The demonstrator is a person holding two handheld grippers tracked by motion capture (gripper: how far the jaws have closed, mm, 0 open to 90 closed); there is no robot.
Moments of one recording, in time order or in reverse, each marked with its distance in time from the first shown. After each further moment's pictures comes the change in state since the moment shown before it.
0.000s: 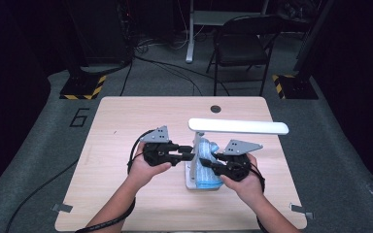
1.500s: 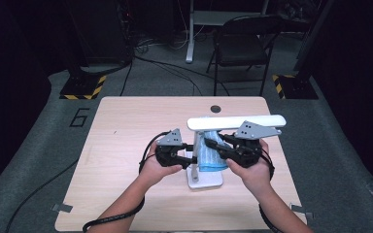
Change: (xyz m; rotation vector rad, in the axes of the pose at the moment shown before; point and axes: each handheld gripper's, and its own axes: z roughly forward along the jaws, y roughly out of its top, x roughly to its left) left arm 0.007 -0.010 0.040 0.051 0.060 0.081; right arm 0.001 0.055 -0.033 -0.137 -0.062 -0.021
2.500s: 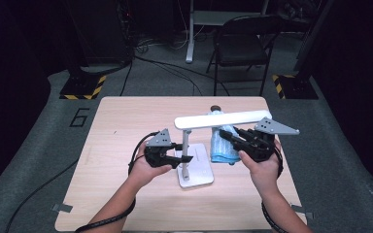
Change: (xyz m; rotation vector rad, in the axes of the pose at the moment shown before) left arm 0.008 -0.011 -0.029 0.021 0.035 0.001; right arm -0.031 -0.013 -0.016 -0.087 -0.085 0.146
